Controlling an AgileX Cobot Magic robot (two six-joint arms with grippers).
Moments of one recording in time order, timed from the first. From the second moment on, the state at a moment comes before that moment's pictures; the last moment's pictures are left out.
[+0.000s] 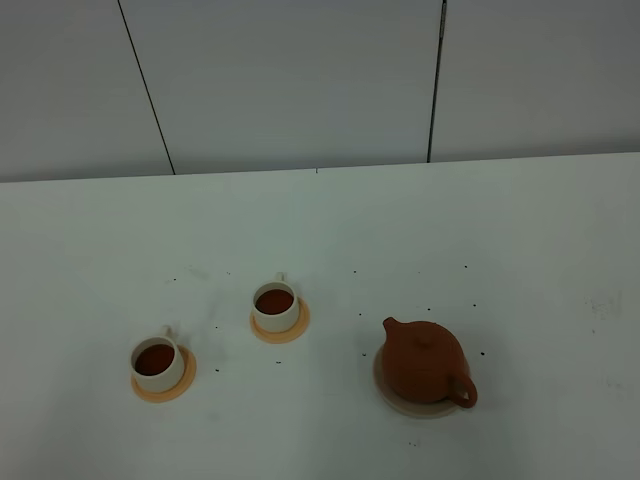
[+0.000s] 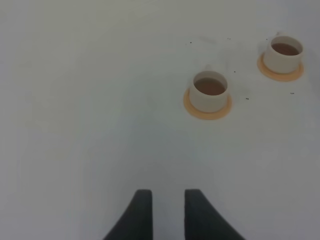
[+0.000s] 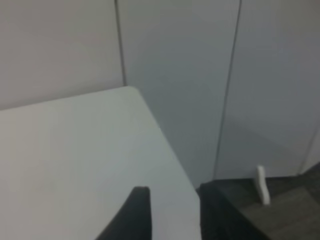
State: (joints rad) left arm -0.05 0.01 -0.50 0.08 1.05 -0.02; right arm 0.34 0.07 -0.80 -0.62 1.21 0.37
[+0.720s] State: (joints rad) left arm -0.05 0.01 -0.50 0.08 1.05 -0.02; right arm -0.01 -0.01 -0.52 0.04 1.12 0.10
